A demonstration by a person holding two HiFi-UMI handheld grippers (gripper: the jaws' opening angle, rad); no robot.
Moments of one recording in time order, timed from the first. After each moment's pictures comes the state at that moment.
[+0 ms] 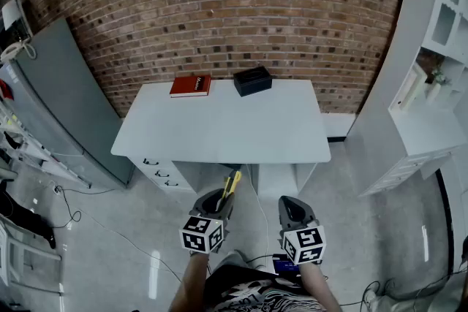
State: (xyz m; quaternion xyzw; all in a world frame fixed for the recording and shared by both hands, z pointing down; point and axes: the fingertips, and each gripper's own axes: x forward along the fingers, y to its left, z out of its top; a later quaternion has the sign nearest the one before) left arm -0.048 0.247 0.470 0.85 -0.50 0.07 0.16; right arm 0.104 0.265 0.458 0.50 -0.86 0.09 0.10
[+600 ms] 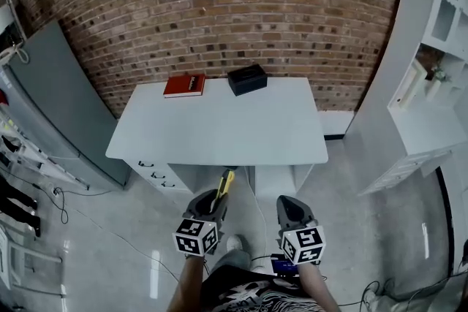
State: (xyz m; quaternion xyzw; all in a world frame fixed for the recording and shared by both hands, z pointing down) left arm -0.046 0.230 0.466 0.84 -0.51 0.07 0.16; right arm 0.119 0.242 0.463 0.50 -0.86 0.11 0.08
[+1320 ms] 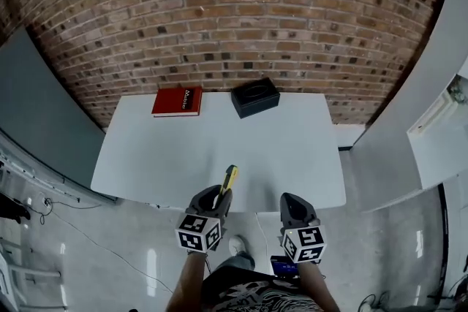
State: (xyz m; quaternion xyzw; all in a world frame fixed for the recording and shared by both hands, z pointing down) left arm -0.091 -0.019 0.500 0.85 -0.49 0.08 0.19; right arm 0.073 -0.001 0.491 0.52 -0.84 0.12 0.11
